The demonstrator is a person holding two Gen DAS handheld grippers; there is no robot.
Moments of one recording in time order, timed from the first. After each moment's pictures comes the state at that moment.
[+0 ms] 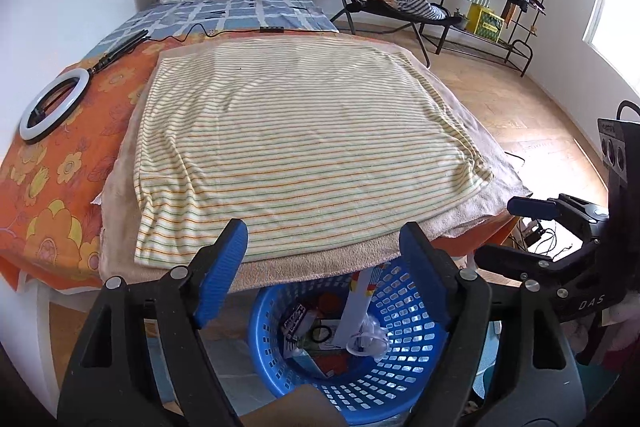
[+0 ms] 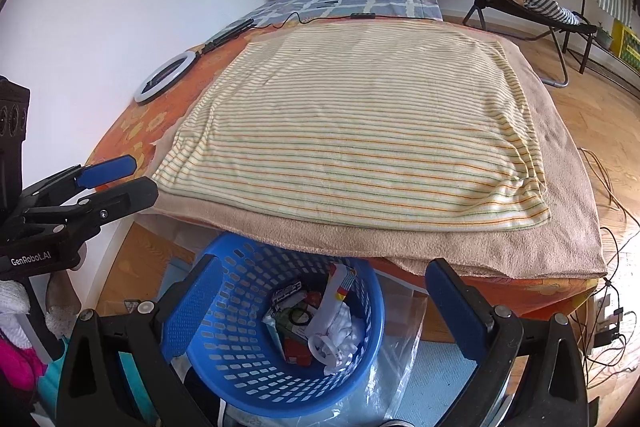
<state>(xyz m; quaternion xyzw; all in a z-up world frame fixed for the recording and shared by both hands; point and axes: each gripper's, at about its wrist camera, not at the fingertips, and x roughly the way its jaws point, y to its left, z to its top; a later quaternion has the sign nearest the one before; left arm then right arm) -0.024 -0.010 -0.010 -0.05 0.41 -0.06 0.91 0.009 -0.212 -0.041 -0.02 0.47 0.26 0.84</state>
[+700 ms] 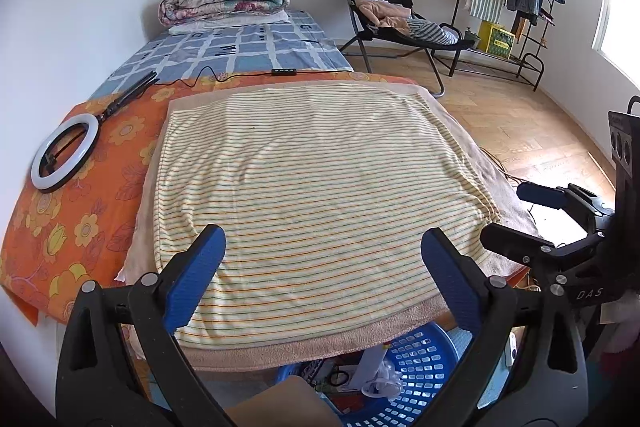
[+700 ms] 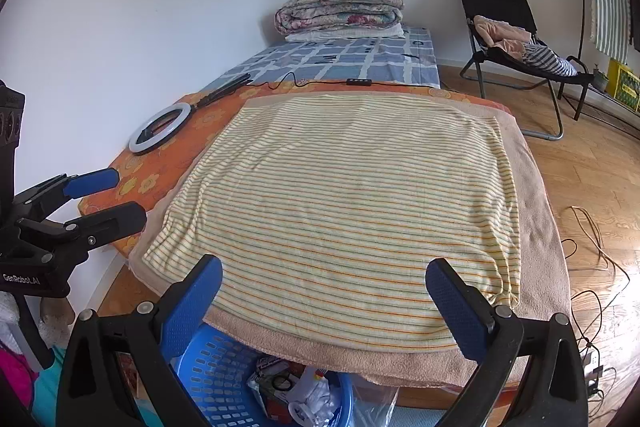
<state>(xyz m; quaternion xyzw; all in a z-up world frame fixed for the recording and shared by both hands) 0.036 -0.002 0.033 -0.04 0.38 -0.03 0.92 0.078 -0.203 0.012 -0.03 0.40 0.26 0.88</state>
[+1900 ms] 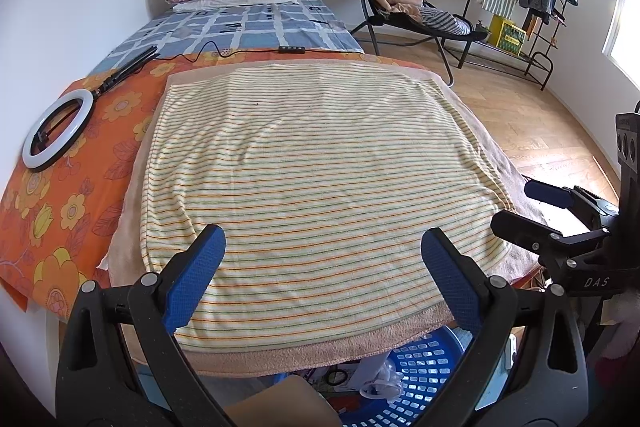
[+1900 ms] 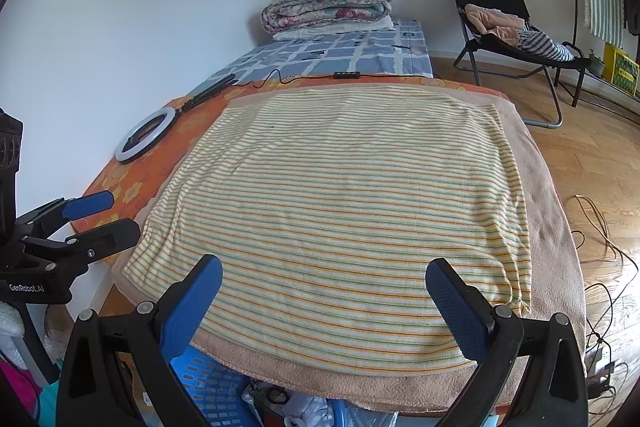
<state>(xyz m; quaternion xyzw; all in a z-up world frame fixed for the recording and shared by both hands) 0.055 0.006 0.002 -0.05 0.40 -0.02 0.91 0.106 -0.205 -0.015 -0.01 0.41 0.25 0.88</state>
